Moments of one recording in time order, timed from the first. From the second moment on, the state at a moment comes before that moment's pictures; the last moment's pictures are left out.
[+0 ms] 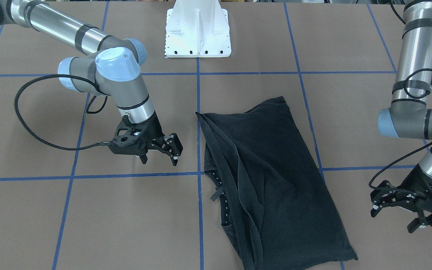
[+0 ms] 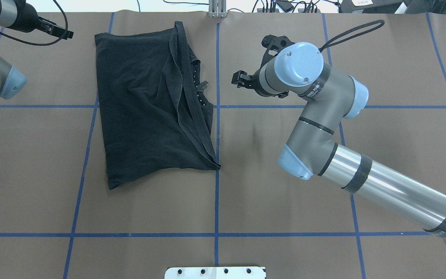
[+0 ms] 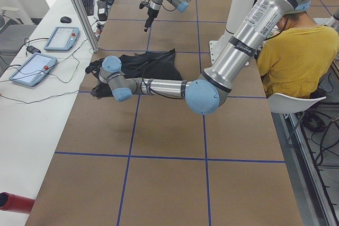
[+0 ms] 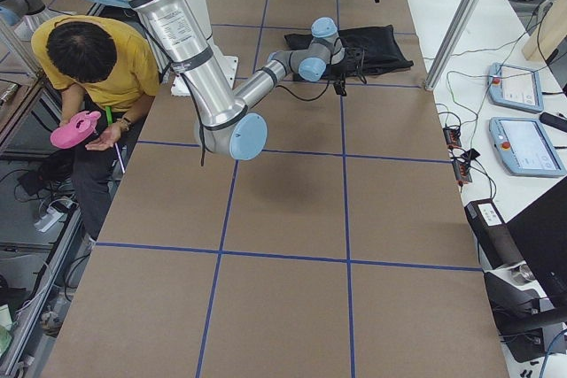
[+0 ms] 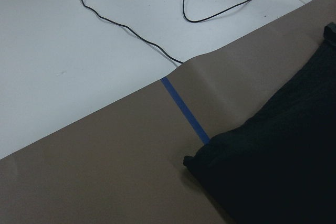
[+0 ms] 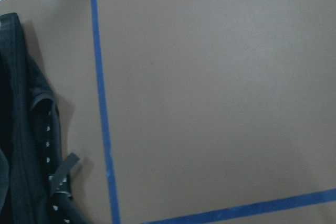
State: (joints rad) left arm -1.15 -2.14 -1.01 -2.59 -2.07 -0.44; right arm 0.65 -0.87 1.48 -1.18 1.71 1.43
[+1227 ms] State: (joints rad) left arm -1.14 -2.09 -1.02 -2.67 -2.07 -0.55; right arm 0.50 -0.67 1.21 -1.17 1.45 1.60
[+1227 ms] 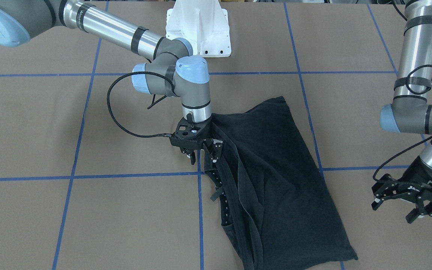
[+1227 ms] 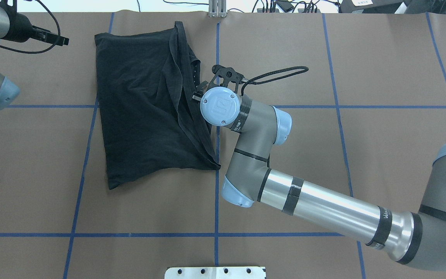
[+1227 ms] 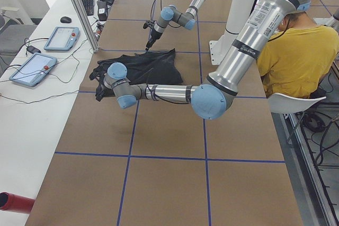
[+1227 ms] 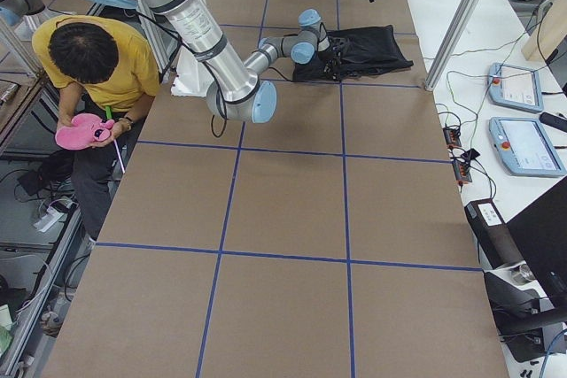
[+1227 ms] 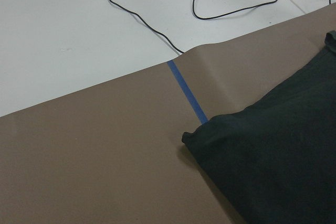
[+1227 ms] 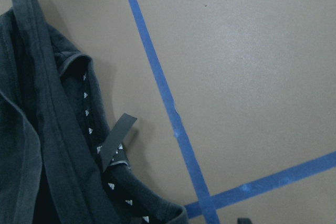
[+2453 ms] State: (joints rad) left arm -1.14 -2.09 -1.02 -2.67 -2.07 -0.55; right arm 0.47 -0.59 1.10 -1.18 1.43 1.59
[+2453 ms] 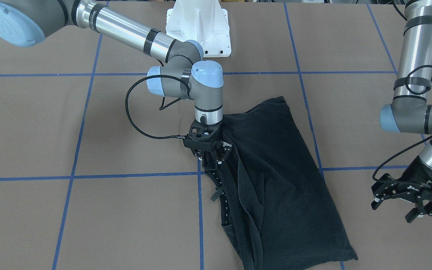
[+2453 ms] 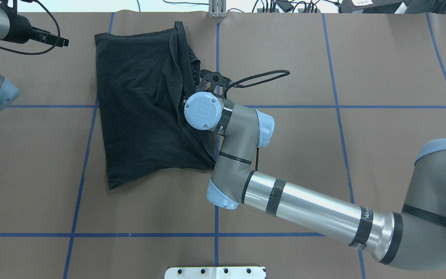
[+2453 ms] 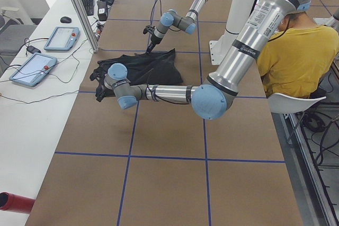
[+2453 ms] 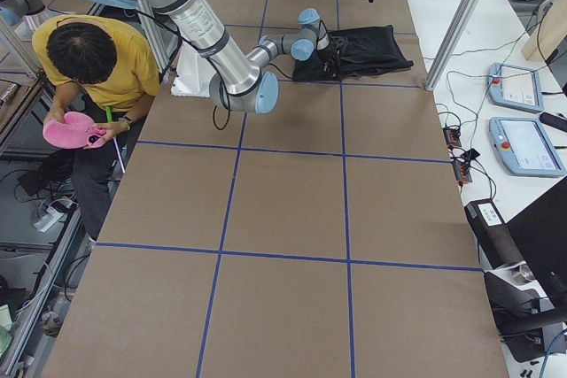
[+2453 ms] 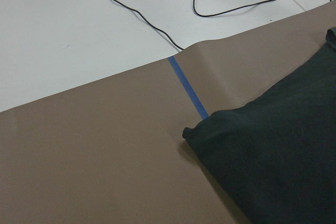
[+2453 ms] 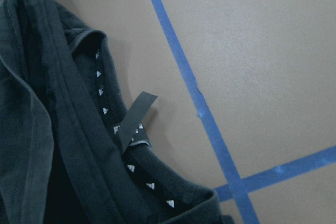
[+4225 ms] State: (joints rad) left arm -1.14 -2.08 -1.02 -2.68 -2.07 -0.55; right arm 0.48 -0.59 1.09 -1.18 1.44 1.52
